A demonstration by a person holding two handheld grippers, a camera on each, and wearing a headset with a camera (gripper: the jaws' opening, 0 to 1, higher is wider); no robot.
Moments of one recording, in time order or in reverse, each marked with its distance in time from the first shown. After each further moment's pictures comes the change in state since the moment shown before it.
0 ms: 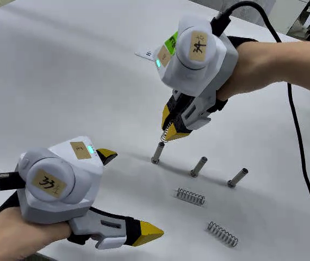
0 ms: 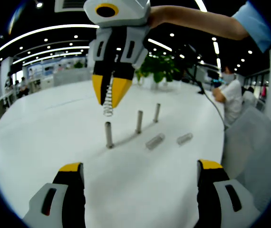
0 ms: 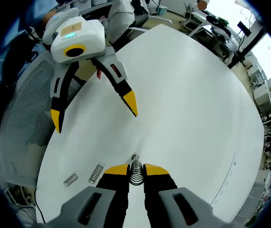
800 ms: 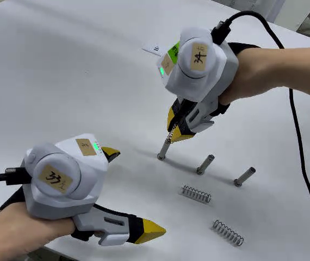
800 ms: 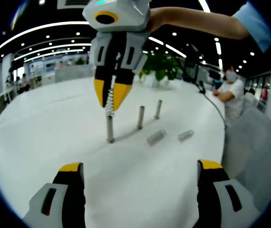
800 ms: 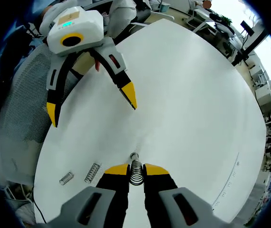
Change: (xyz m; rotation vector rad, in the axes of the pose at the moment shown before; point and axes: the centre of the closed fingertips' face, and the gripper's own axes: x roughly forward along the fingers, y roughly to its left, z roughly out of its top) left arm 0.001 0.002 -0.008 -0.024 0.017 0.003; right arm 0.017 -0.007 -0.011 -0.014 0.030 0.016
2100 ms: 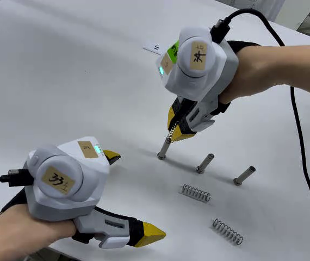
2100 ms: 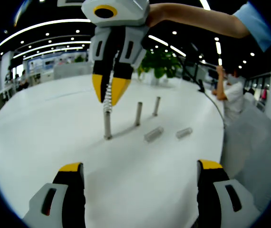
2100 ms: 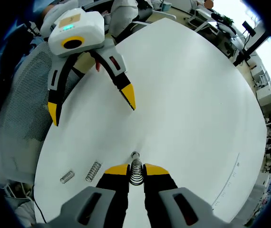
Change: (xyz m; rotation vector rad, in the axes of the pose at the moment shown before) left arm 0.003 -0.003 -0.007 -0.011 0.018 -0.013; right arm -0.001 0.003 -0.001 -0.012 0.013 0.008
